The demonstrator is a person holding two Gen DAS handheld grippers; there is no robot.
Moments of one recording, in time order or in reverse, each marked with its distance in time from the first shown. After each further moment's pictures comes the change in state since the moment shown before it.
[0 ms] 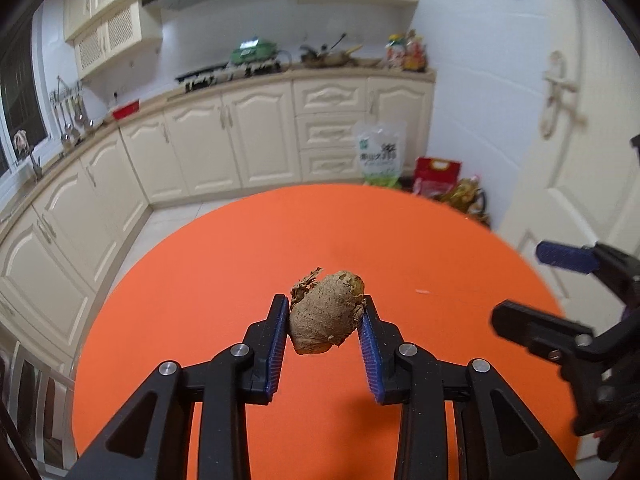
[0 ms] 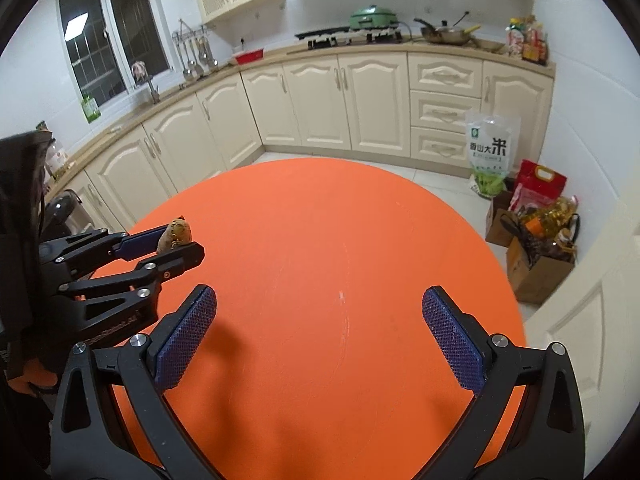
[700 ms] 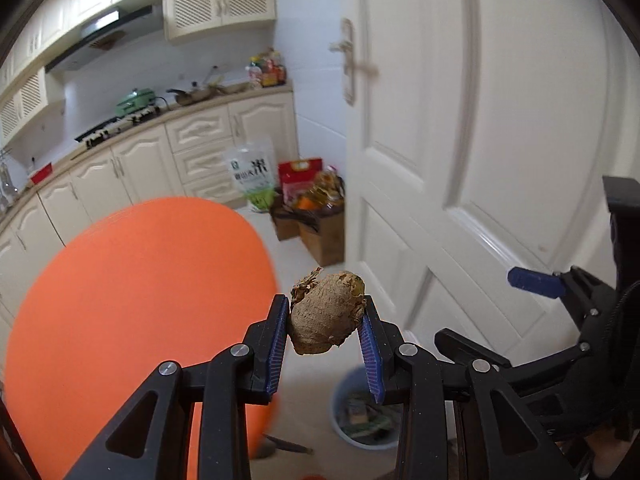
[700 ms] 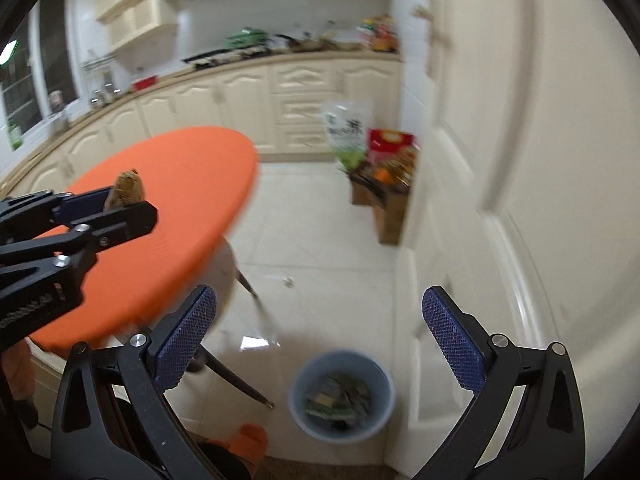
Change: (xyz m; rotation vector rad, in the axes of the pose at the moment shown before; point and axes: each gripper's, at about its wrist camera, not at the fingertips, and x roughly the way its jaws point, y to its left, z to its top) left arm -0.153 -0.233 -0.155 0.221 -0.050 -0.246; right arm -0.208 -0.126 -0.215 0.203 -0.044 -0.382
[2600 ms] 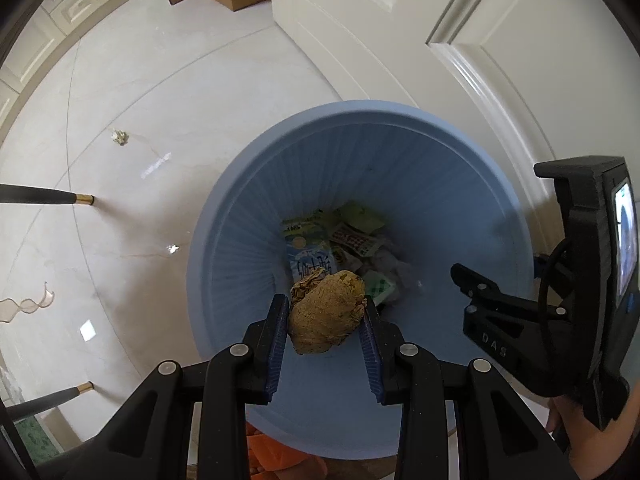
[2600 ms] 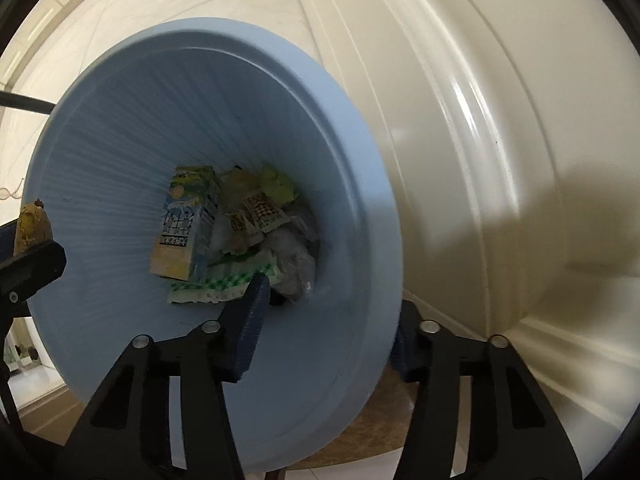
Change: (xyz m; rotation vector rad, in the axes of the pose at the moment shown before) left arm 0.573 -0.093 -0.167 0.090 0.800 -0.175; right arm 0.369 -0.147 -0.311 0.322 0.772 -0.201
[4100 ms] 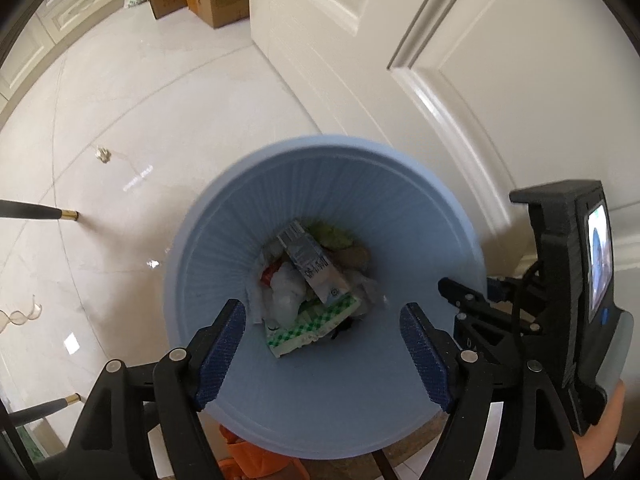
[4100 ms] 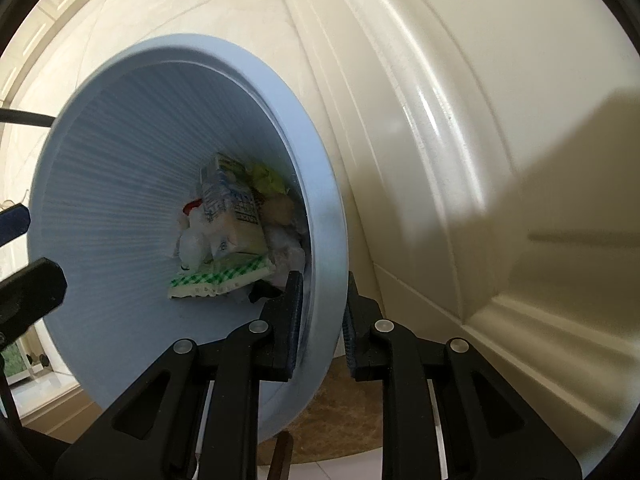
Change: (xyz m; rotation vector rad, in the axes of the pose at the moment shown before) left arm -0.015 -0.019 -0.037 0.018 -0.055 -0.077; right arm -0.013 -0.016 -0.004 0.040 -0.003 0.019
